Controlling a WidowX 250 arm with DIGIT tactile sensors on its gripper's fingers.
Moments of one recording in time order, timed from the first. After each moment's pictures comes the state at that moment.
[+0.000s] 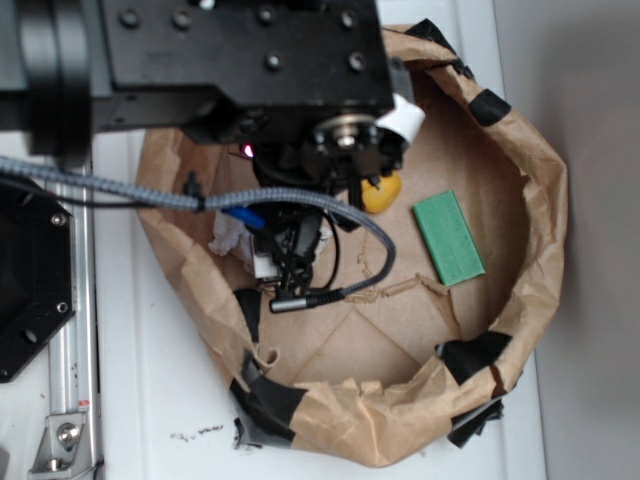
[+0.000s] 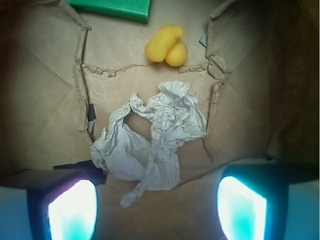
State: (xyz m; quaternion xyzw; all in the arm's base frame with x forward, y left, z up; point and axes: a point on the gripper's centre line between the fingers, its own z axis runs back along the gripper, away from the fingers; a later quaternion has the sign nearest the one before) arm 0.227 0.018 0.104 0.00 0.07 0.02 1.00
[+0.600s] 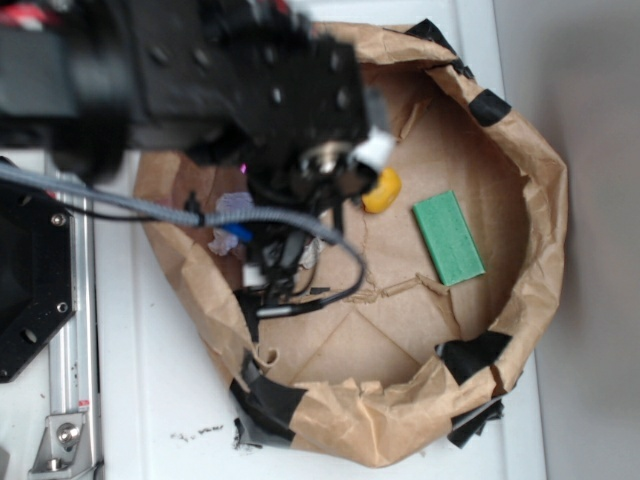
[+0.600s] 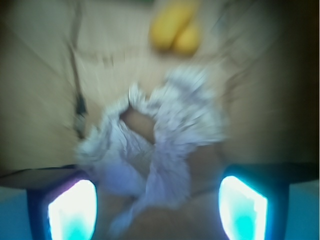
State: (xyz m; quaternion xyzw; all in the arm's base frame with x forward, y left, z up) arm 0.215 0.013 0.052 -0.02 0.08 -0.02 1.00
